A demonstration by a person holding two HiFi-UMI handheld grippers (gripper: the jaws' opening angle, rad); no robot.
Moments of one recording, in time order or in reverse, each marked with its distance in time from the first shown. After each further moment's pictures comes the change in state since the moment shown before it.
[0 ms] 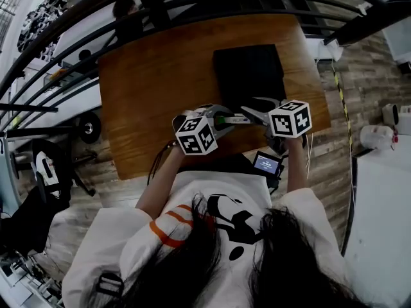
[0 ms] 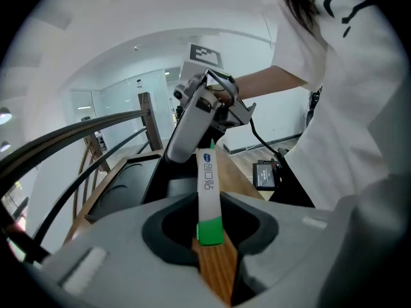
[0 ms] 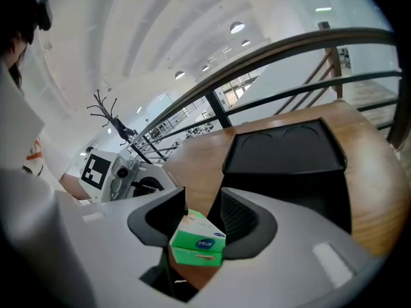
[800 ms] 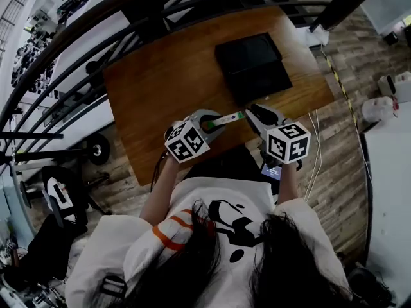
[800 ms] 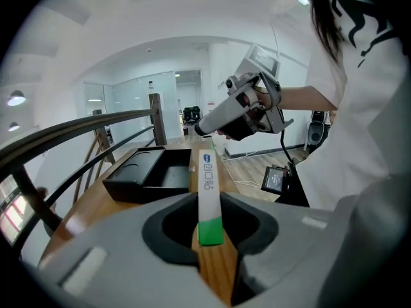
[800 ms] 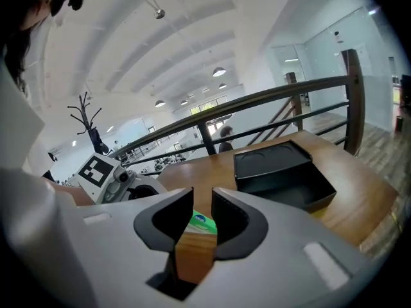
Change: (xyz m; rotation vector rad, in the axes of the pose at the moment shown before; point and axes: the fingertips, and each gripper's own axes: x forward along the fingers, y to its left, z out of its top) left arm -0.079 -0.051 -0.038 -0.097 -0.030 0.012; right arm -0.026 0.093 -0.033 0.029 -0.342 -0.324
